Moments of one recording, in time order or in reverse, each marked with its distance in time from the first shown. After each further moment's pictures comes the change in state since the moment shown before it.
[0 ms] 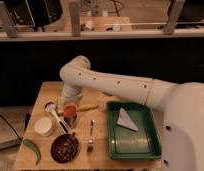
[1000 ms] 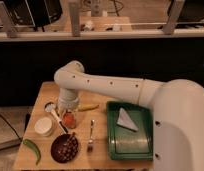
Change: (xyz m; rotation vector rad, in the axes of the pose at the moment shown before) arm -0.034 -0.004 0.022 -0.044 -0.130 0.067
